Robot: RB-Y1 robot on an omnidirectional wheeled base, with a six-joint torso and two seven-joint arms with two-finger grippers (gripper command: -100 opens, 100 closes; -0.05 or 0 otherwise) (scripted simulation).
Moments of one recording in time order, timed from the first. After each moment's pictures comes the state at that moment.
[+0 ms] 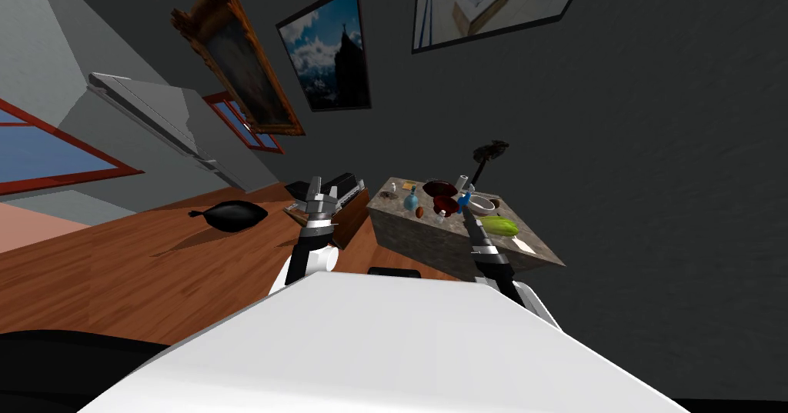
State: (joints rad) left arm 0.46 0.05 0.03 -2.24 0.03 -0.42 0.02; right arm 0.56 -0.24 -0.12 -2.04 0.23 -0.50 0.15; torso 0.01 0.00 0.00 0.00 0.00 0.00
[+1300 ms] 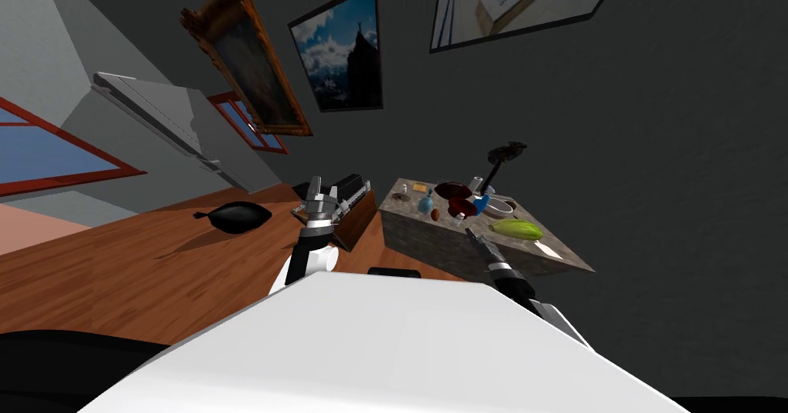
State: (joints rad) left arm 0.46 0.05 0.03 -2.24 0.03 -0.42 0.02; right arm 0.62 -0.40 -0.20 -1.79 0.32 -0.34 0.33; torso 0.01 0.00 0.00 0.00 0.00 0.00
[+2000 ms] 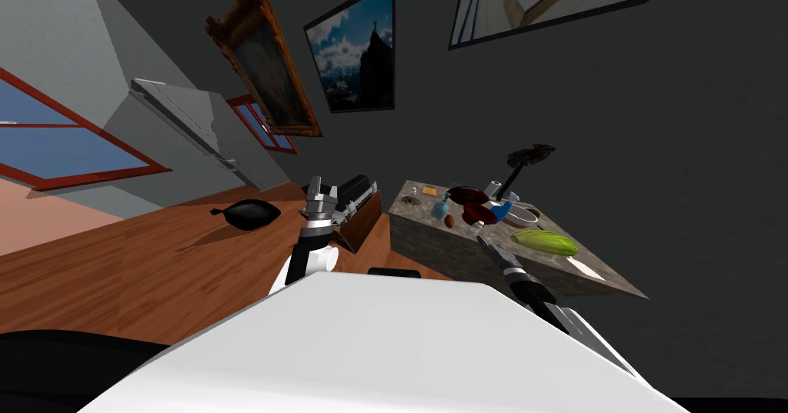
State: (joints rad) left arm 0.46 0.05 0.03 -2.24 0.03 -0.42 0.02; right arm 0.60 -0.50 -0.25 -1.64 0.38 -0.23 0.37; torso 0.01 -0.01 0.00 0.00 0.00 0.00
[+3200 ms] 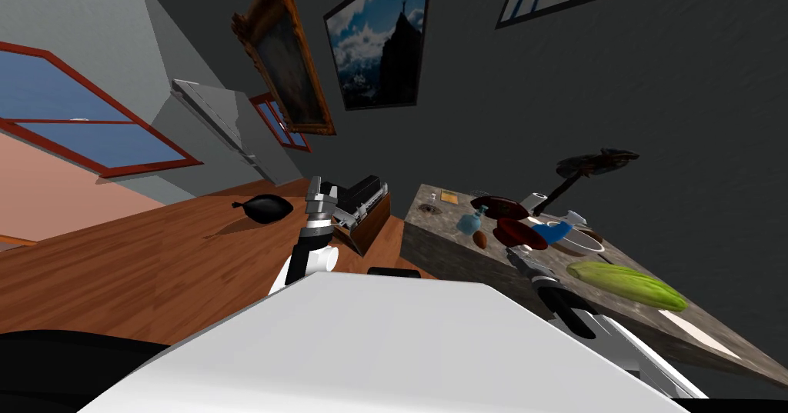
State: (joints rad) left arm 0.46 0.05 0.03 -2.24 0.03 -0.42 0.02; right arm 0.57 -0.62 -0.33 -1.48 0.47 -0.08 0.39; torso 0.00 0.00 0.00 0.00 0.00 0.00
